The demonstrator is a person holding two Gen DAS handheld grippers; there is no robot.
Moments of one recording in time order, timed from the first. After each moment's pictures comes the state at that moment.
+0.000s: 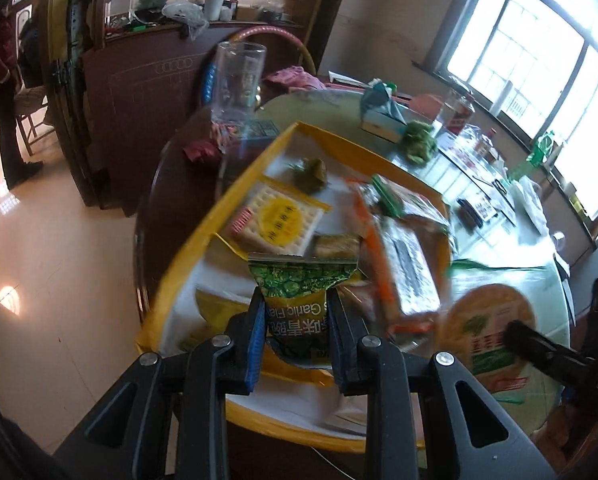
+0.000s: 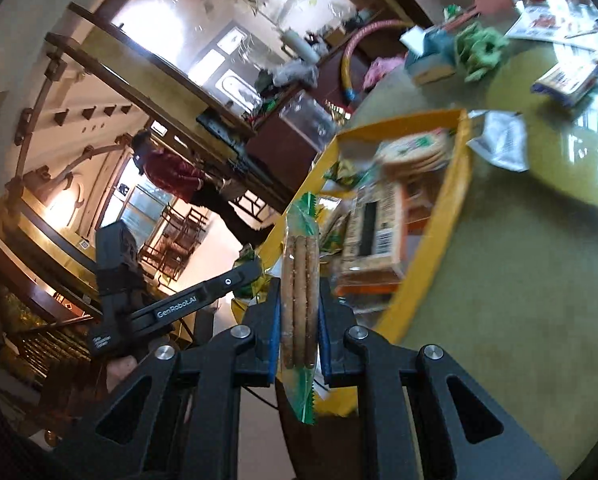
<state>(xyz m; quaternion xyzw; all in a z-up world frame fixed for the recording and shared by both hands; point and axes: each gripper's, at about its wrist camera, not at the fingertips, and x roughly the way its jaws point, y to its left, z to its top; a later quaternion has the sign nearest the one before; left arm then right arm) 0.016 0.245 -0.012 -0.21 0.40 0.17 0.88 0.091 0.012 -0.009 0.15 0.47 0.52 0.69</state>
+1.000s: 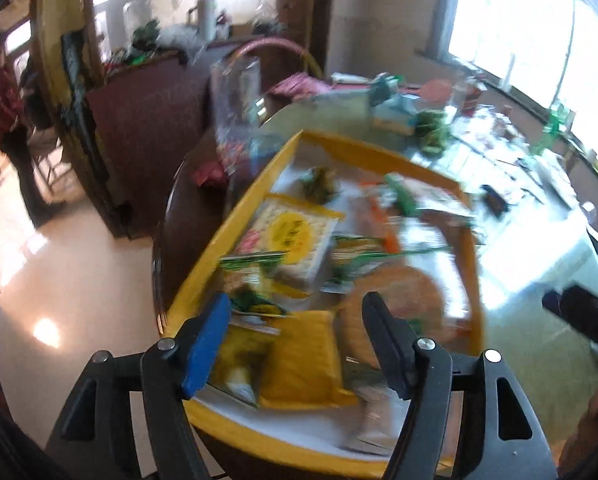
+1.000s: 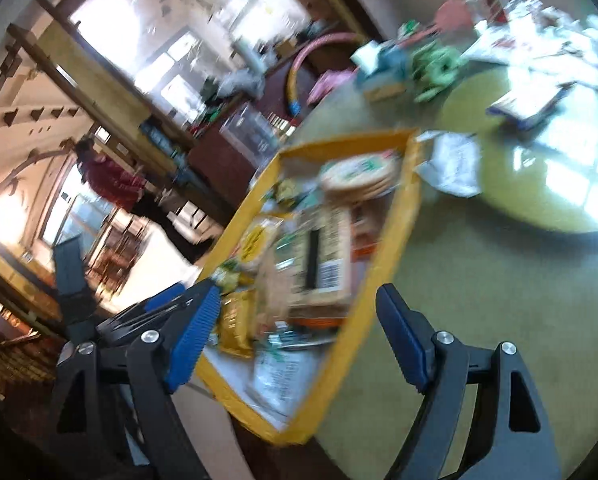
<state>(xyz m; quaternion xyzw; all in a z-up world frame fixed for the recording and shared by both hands) 0.024 0.218 -0.004 -0.12 0.40 0.20 0.88 0.103 -0.009 0.003 0.11 0.45 0.42 0.78</state>
